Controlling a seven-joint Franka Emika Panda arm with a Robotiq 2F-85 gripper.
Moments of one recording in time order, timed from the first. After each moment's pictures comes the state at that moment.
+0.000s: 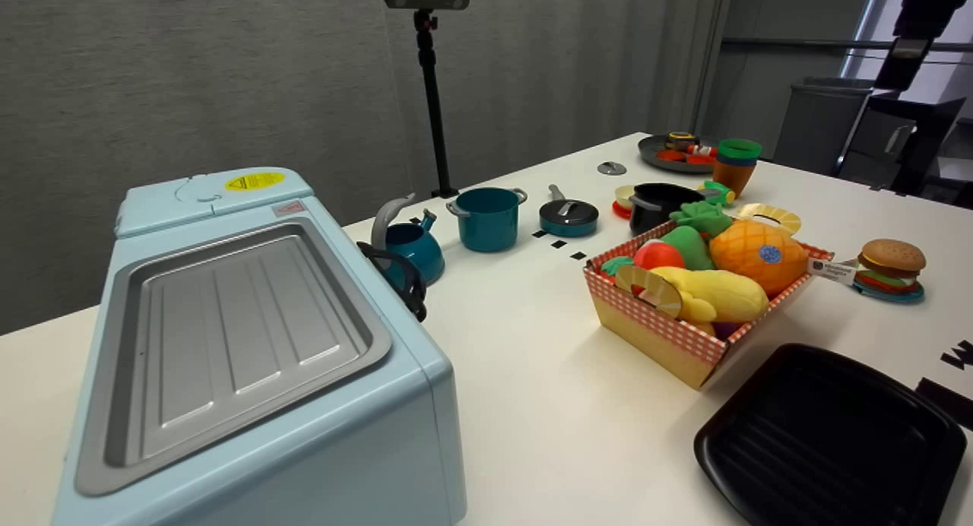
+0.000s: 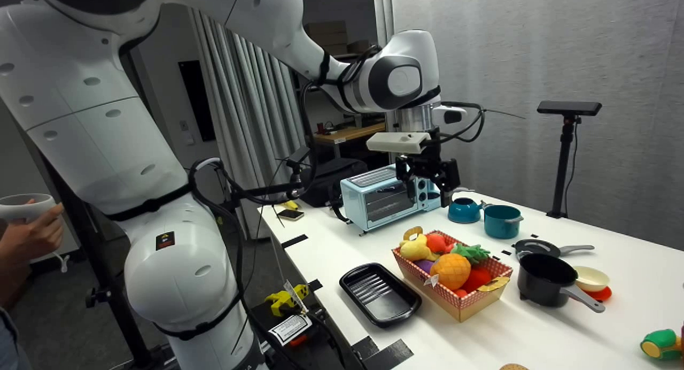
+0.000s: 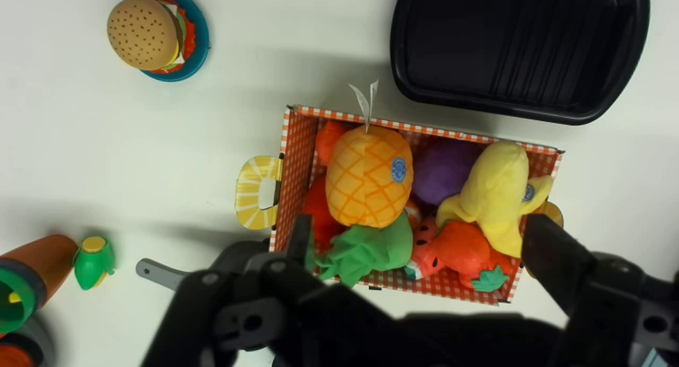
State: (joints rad) arm 0.01 -0.19 0.01 -2.38 -0.04 2.24 -0.07
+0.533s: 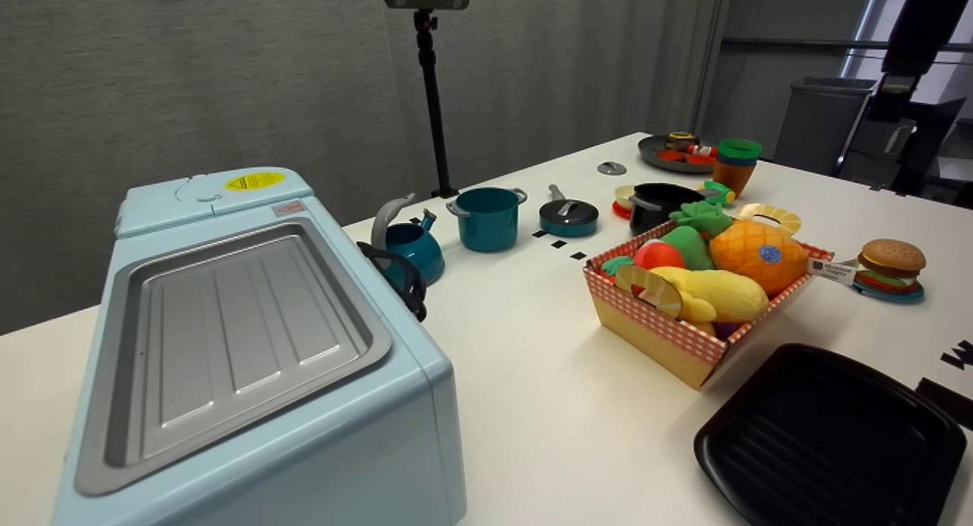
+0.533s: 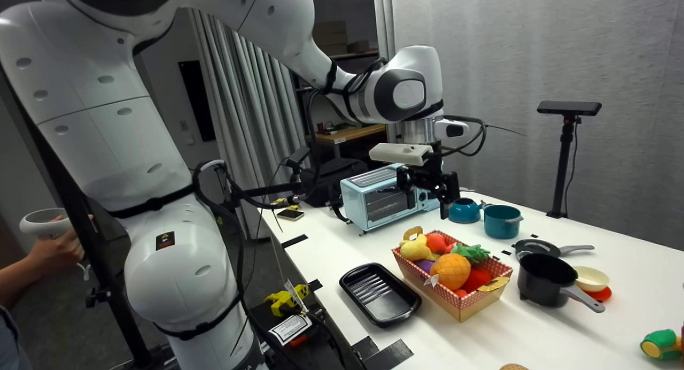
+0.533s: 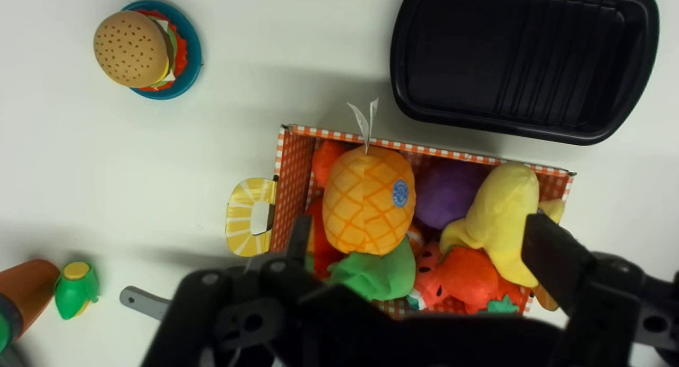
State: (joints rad) arm 0.01 -0.14 0.01 -2.38 -0.04 2.25 -0.08
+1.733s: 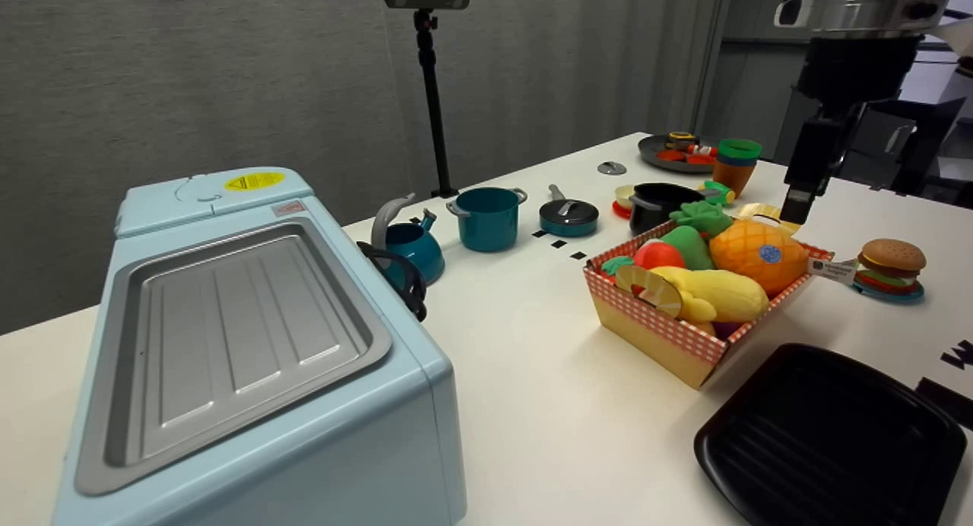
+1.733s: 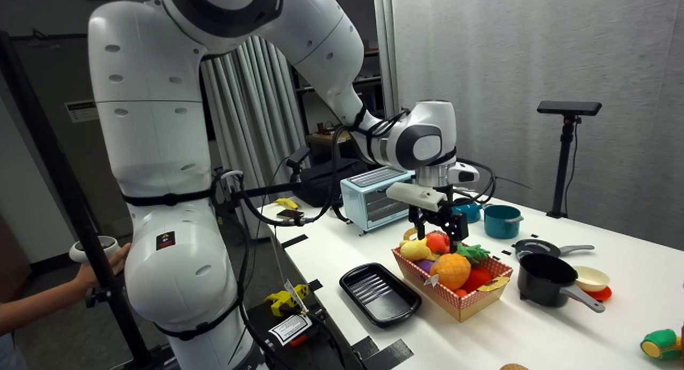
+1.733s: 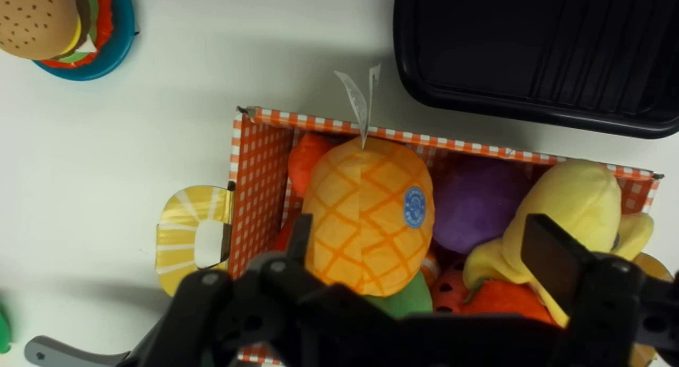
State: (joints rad) arm 0.01 0.15 0.02 -2.33 -0.01 2.47 -0.08
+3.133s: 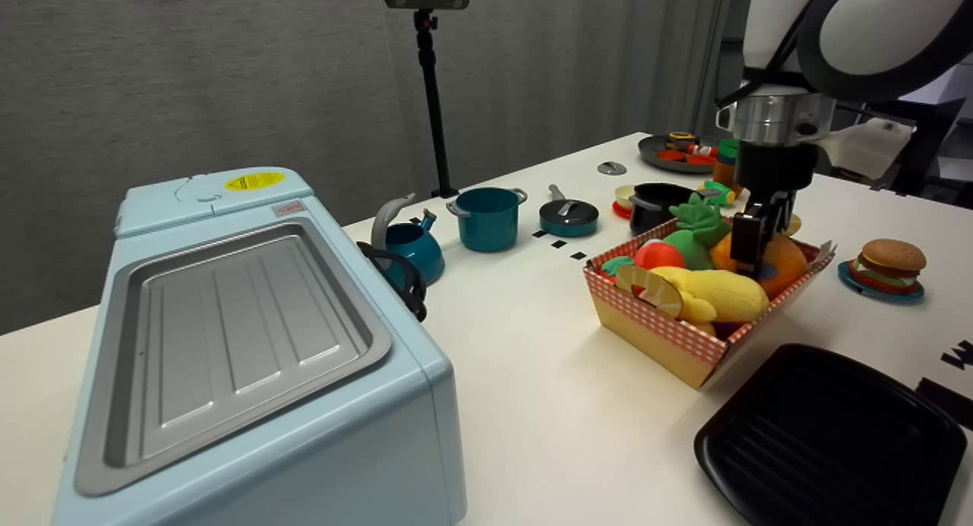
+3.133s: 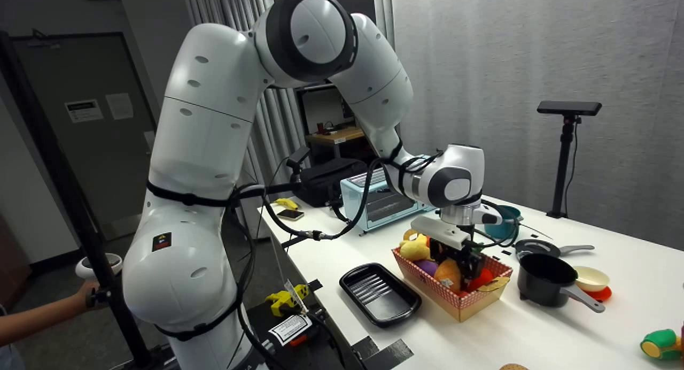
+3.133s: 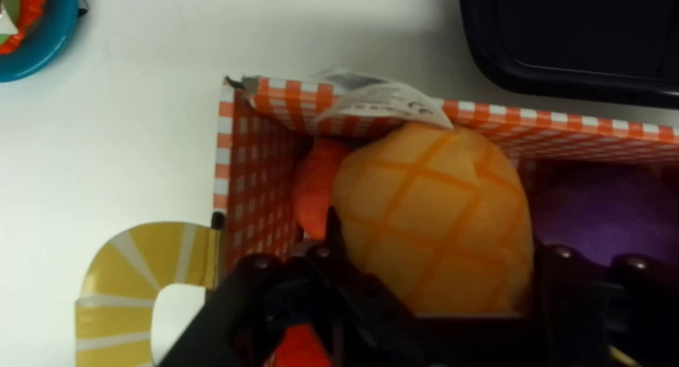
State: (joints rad) arm -0.02 0.49 0.01 -2.12 -0.01 2.48 -0.08
